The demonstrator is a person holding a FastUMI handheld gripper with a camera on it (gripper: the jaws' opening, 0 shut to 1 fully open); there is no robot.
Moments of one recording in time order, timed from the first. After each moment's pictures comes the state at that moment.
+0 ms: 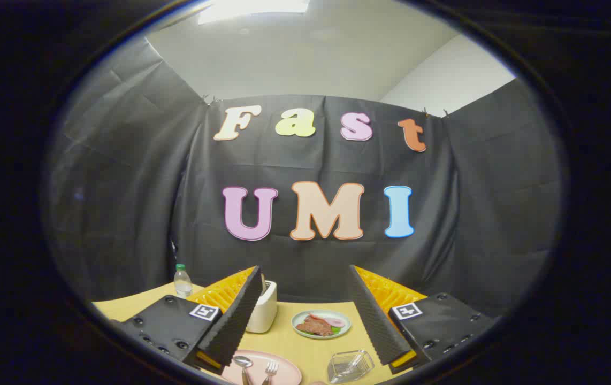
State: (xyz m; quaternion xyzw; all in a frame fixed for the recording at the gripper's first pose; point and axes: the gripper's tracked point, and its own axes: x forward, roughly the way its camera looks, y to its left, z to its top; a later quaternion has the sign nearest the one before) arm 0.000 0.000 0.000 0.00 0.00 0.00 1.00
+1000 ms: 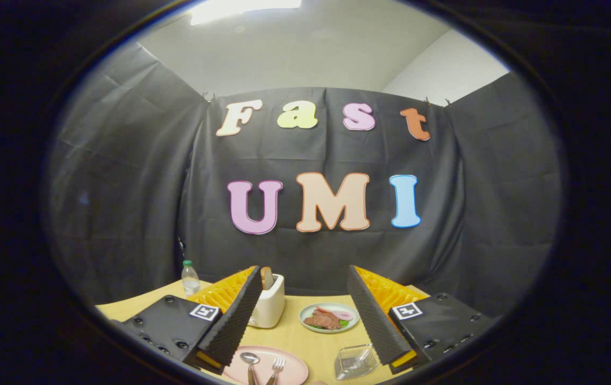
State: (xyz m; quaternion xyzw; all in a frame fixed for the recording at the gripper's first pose) arm 0.000 -0.001 -0.019 0.02 0.03 0.01 1.00
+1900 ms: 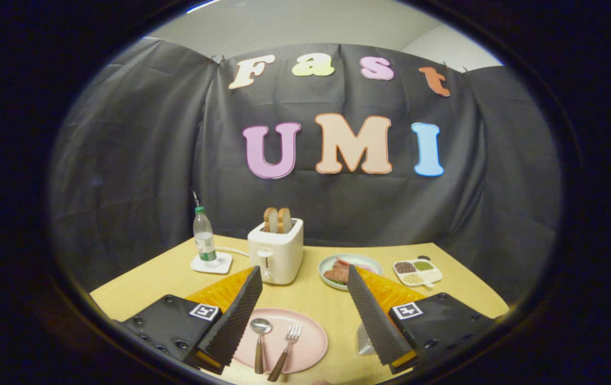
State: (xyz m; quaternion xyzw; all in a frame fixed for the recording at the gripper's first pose) arm -0.008 0.034 -0.145 0.01 0.17 0.06 0.98
